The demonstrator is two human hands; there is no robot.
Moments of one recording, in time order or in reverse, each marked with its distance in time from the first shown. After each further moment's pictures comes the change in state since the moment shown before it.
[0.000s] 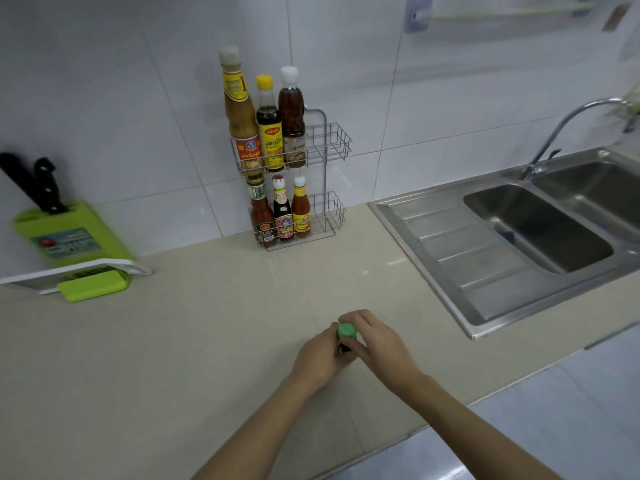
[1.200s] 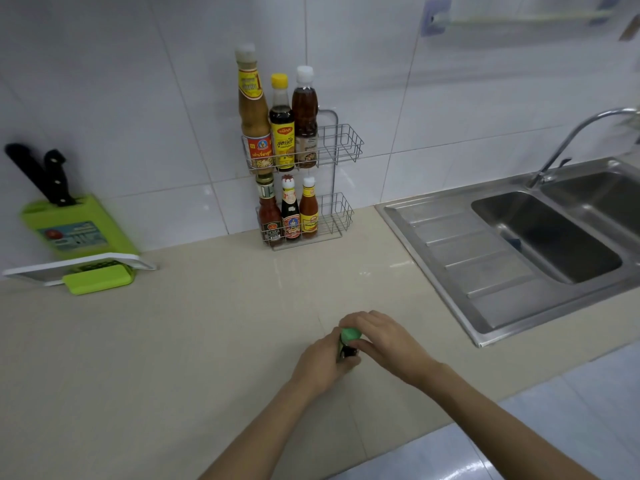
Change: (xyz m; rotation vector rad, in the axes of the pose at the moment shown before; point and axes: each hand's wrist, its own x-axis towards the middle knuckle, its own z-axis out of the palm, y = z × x) left_hand -0.003 -0.008 -0.002 -0.032 0.005 0.004; right_hand 0.020 0.003 -0.019 -0.115 -0.174 -0.234
